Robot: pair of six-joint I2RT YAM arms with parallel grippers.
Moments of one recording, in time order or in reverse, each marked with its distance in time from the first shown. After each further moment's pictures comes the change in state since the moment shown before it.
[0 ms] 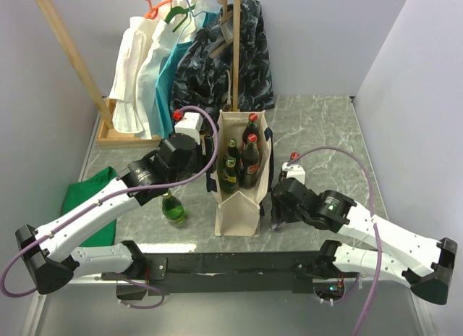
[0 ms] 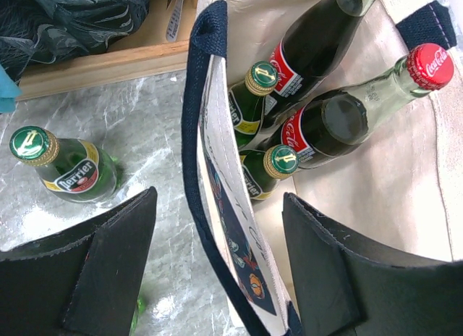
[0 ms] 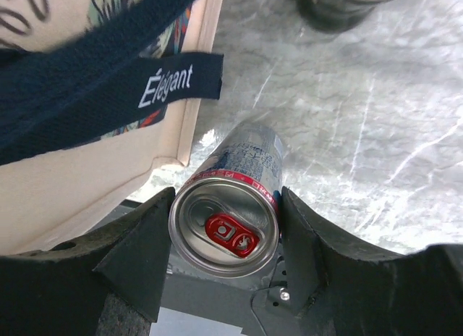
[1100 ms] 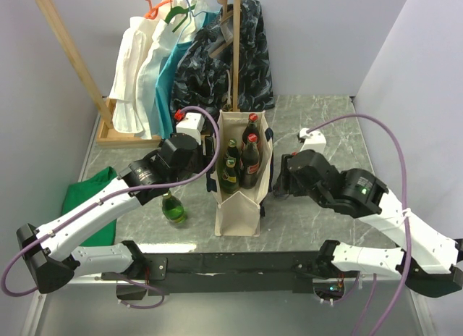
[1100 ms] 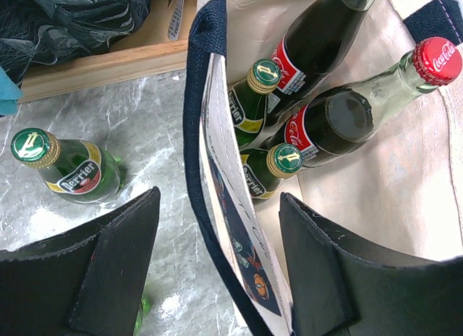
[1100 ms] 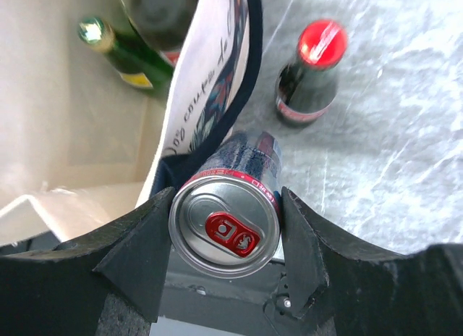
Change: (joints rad) left arm 0.000 0.008 0.000 0.000 0.000 0.017; right arm 0.000 0.093 0.504 -0.221 0.186 -0.037
